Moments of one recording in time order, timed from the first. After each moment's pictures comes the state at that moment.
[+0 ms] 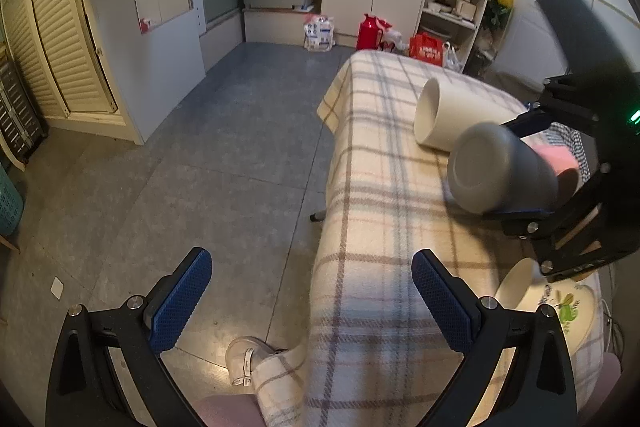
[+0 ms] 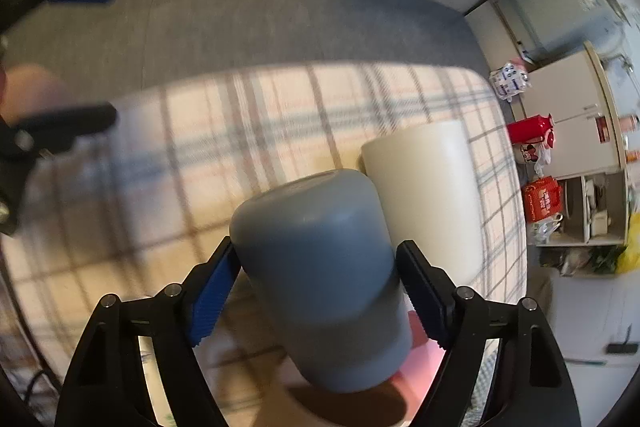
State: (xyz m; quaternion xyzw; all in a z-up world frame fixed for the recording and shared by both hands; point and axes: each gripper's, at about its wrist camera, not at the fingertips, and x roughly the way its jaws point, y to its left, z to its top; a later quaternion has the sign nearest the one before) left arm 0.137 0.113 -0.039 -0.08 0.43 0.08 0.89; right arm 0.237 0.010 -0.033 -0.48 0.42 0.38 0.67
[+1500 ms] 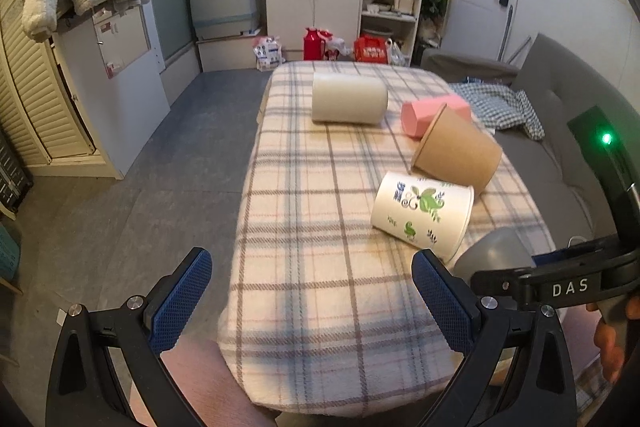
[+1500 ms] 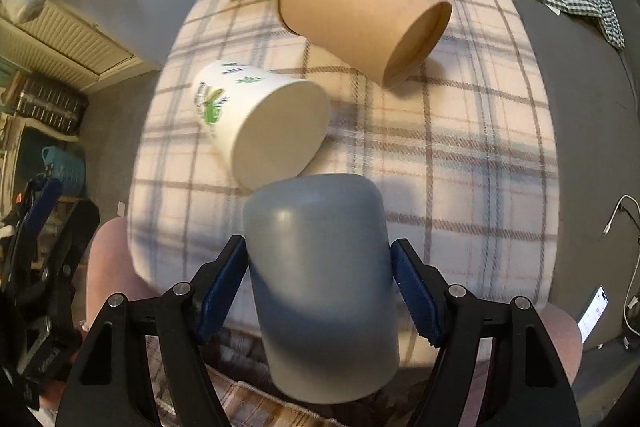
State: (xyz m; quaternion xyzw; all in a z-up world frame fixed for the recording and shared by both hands) left arm 0.049 0.027 -0.002 -0.02 0.41 0.01 0.91; right arm 0.122 -0.161 -0.049 0.04 0.64 0.15 0.75
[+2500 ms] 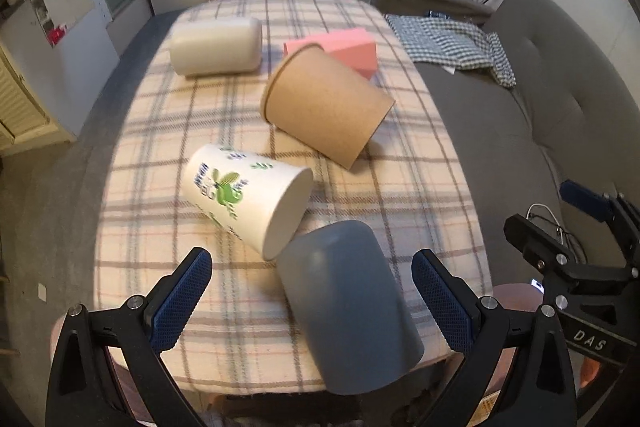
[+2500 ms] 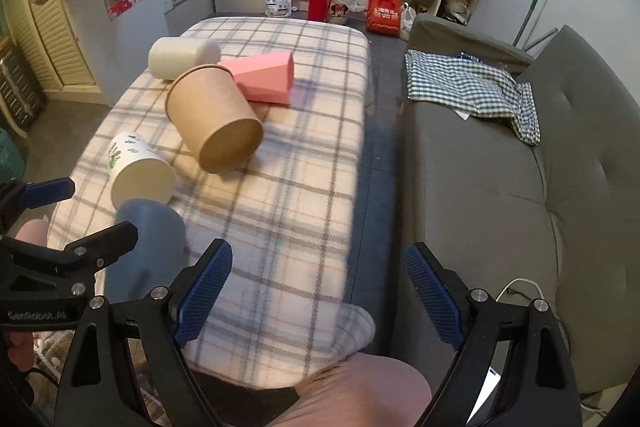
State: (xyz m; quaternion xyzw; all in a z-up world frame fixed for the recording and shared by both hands) left arm 0.105 -0.104 -0.003 -0.03 0.54 -0.04 0.84; right arm 0.106 -0.285 0.018 -0.08 0.49 0.08 0.86
